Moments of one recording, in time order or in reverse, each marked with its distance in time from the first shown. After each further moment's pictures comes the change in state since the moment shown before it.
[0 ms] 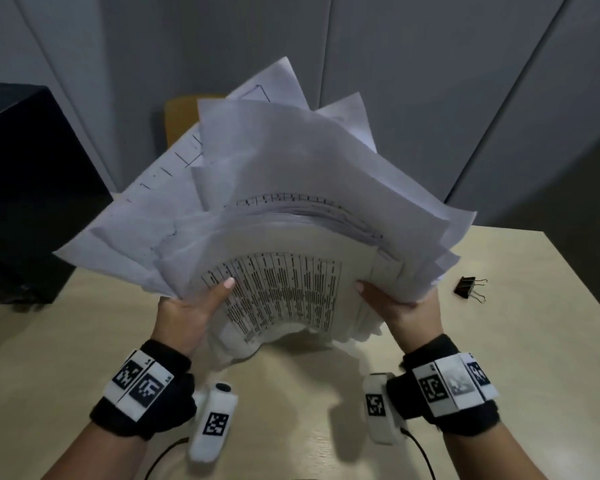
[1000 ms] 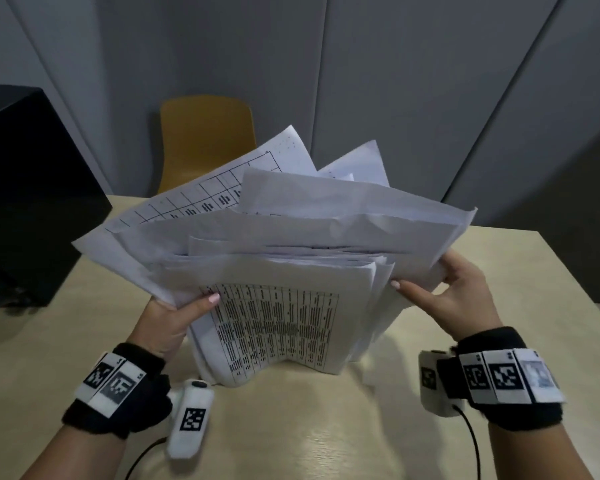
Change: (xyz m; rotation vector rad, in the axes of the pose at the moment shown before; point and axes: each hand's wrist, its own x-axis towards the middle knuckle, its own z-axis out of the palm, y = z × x) left_hand 0.015 -0.008 -0.024 -0.227 -0.328 -0.034; right_hand 0.018 -0.025 -0.054 -0.375 -0.104 -0.079
